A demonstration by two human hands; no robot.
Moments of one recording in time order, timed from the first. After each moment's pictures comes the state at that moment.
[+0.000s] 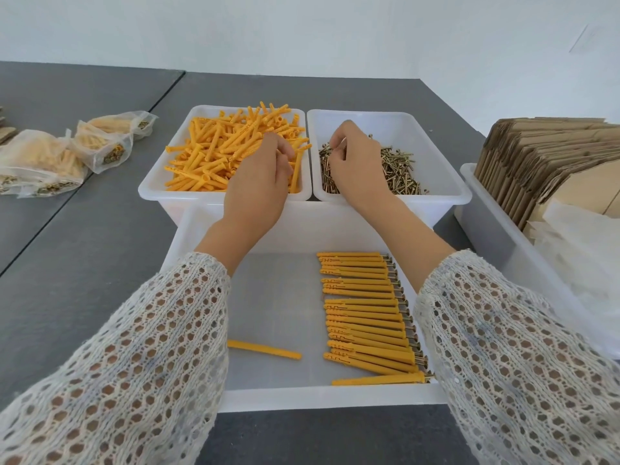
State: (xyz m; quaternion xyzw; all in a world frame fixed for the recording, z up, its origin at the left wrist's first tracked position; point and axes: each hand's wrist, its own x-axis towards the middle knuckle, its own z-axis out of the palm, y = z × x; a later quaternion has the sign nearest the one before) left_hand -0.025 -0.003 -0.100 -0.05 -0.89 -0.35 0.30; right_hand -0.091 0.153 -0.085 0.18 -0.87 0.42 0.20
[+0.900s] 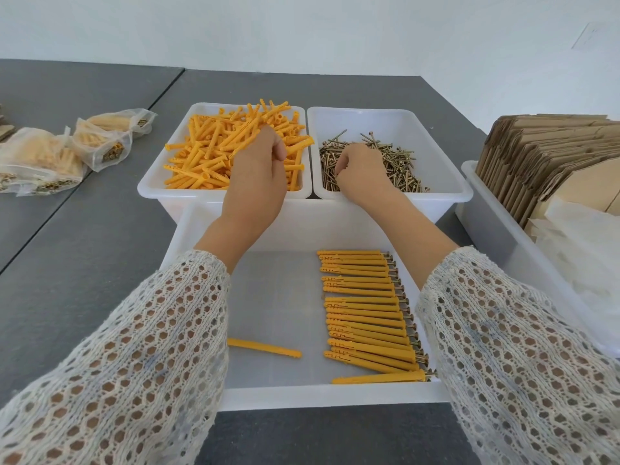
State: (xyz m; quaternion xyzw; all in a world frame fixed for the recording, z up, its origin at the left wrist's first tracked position) left_hand -0.028 -0.003 -0.101 -0.06 -0.85 -0.41 0.32; right_hand -0.089 0.158 -0.077 0.08 -0.95 0.29 0.05
